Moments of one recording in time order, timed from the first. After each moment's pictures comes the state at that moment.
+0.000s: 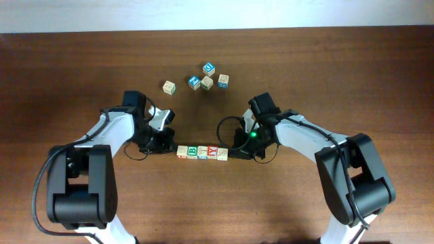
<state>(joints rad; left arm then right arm) -0.03 1.88 1.08 -0.76 0.54 0.10 0.40 1.92 1.08 -0.52 -0.68 0.57</state>
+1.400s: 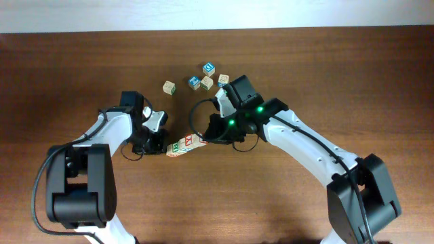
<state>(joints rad) -0.02 1.88 1.08 -0.76 0.39 0.09 0.57 1.81 1.32 -0.60 -0.61 0.56</state>
